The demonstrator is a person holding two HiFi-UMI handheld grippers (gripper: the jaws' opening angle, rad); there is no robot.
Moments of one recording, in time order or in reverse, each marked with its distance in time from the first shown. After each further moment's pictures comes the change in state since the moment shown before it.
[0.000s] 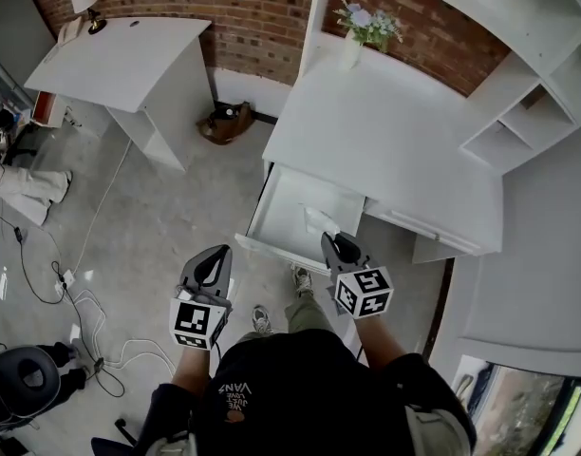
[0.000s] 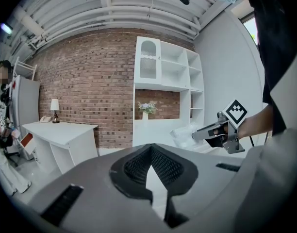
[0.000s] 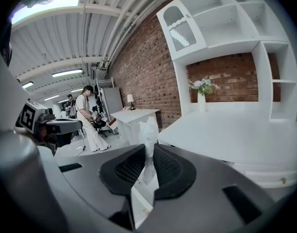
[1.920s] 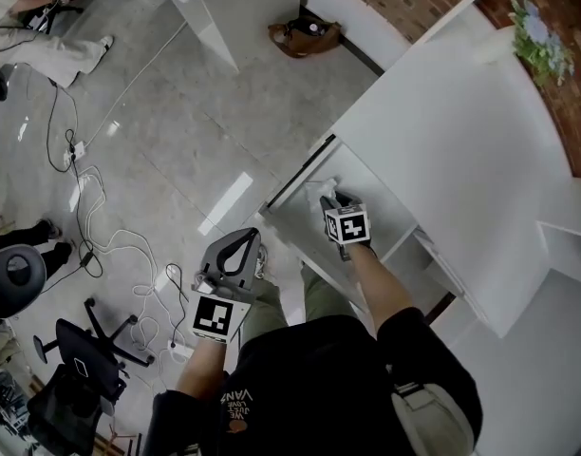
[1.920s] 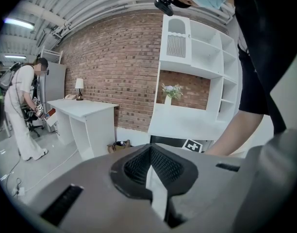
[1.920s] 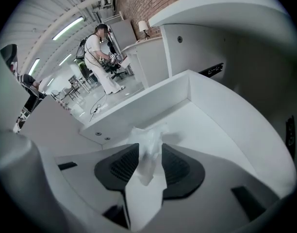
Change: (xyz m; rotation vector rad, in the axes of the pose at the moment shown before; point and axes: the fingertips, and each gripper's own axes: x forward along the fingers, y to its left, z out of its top) left arm 0.101 0.046 -0.075 -0.183 0.133 0.268; right arm 0.284 -0.064 -0.234 -0.166 0.736 0.279
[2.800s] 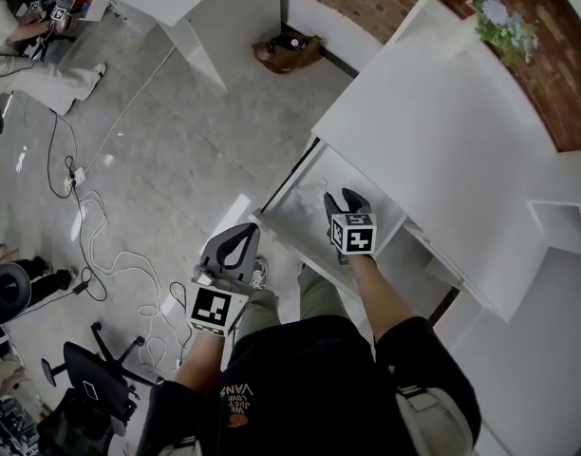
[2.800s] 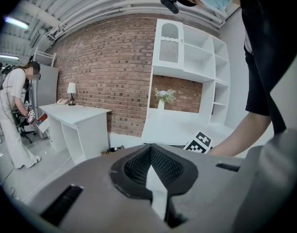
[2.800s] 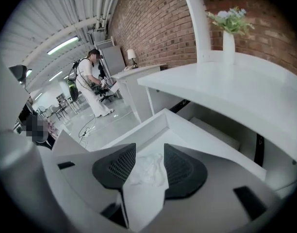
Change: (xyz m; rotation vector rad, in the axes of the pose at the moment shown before) left arm -0.007 -0.013 0.018 0.020 -0.016 -0.074; right arm -0.085 -0.009 0.037 0.105 -0.271 -0.140
